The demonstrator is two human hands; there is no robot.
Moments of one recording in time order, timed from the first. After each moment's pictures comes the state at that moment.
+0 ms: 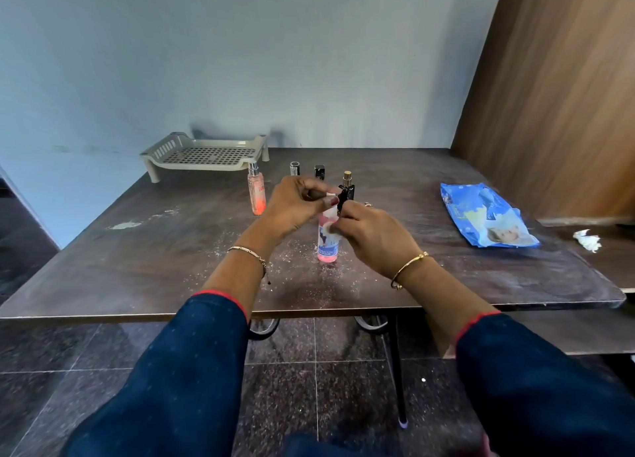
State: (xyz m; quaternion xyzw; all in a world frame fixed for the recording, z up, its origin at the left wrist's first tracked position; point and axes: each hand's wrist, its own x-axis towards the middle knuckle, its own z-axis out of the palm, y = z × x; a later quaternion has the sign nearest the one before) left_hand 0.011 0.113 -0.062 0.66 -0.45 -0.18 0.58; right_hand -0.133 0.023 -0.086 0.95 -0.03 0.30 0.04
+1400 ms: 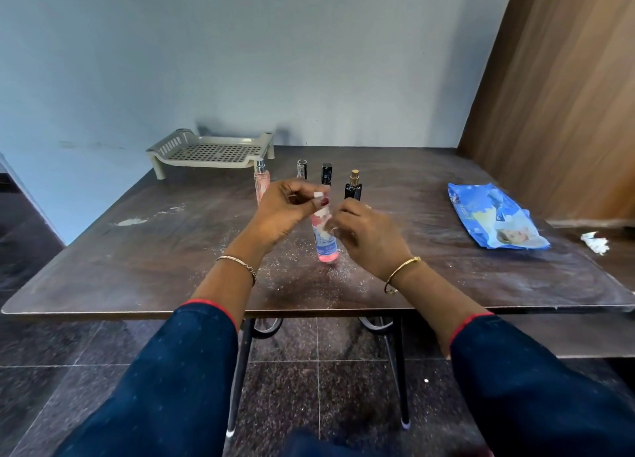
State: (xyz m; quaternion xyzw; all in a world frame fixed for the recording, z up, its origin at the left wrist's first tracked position) left_hand 0.028 0.132 -0.074 0.61 -0.44 -0.19 0.62; right_hand -0.116 0.031 -0.096 0.94 -0.05 0.32 -0.05
